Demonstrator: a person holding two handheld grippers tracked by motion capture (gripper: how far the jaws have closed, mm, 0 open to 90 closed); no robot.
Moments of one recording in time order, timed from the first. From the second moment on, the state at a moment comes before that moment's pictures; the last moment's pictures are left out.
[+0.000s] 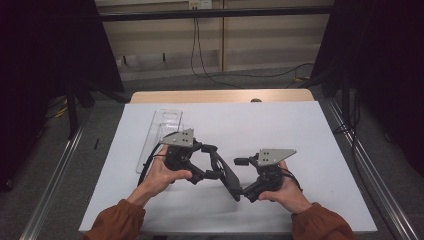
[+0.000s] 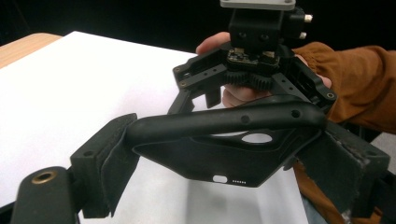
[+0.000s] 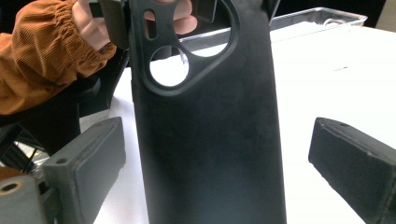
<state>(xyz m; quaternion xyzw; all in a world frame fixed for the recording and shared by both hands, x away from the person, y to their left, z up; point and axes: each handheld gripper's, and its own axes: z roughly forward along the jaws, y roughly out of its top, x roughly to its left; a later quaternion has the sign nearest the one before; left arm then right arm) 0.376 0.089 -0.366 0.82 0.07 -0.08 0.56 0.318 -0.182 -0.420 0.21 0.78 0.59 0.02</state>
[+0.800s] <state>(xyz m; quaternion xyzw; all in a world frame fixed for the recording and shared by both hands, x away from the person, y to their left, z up) 0.388 0.116 -0.356 0.81 0.16 -0.03 0.56 0.316 -0.206 -0.415 0.32 0.74 0.58 0.11</state>
